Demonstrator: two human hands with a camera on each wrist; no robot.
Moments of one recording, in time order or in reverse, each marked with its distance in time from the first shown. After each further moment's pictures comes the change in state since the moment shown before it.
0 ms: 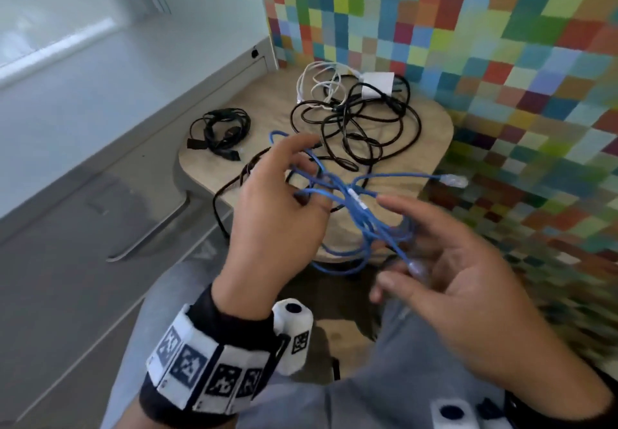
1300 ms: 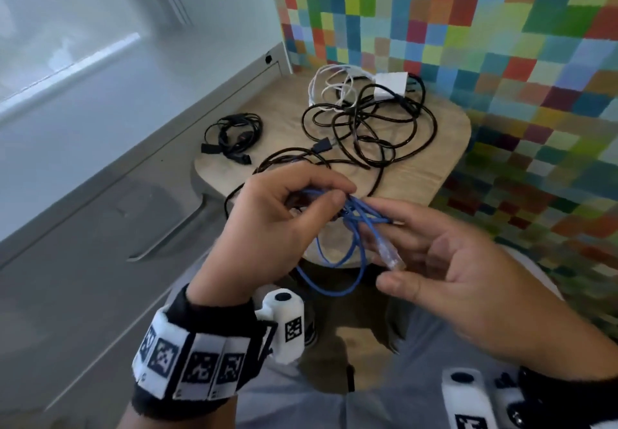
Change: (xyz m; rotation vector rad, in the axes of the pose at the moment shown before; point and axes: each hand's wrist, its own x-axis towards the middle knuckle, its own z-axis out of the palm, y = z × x) left_hand 0.006 -0.007 -0.017 -0.144 -0.275 0.205; right_hand 0.023 0.002 -0.018 0.022 -0.290 0.095
